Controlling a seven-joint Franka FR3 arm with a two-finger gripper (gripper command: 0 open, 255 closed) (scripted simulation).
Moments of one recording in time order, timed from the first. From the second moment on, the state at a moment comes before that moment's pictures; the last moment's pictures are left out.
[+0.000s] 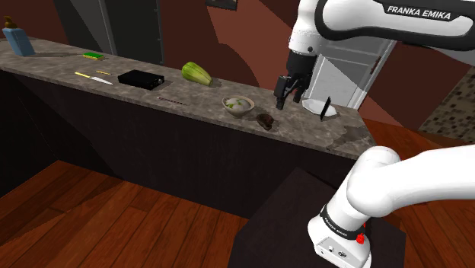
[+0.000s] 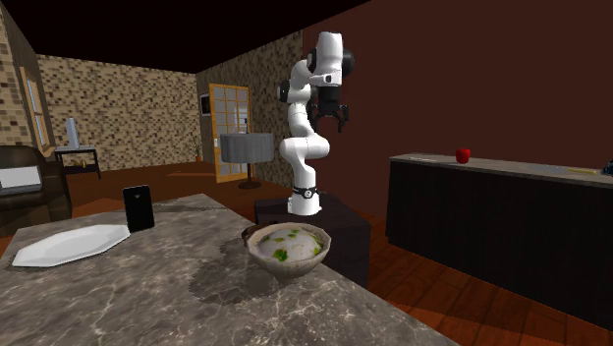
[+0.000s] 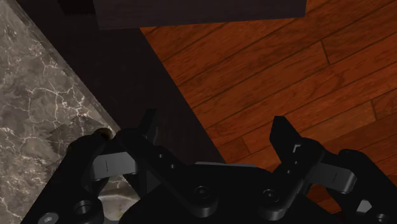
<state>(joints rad) 0.00 -0.78 0.02 -2.37 0.01 1.57 0.13</state>
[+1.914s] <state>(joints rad) -0.15 -0.03 -0.30 -2.33 -0.03 2.29 -0.18</state>
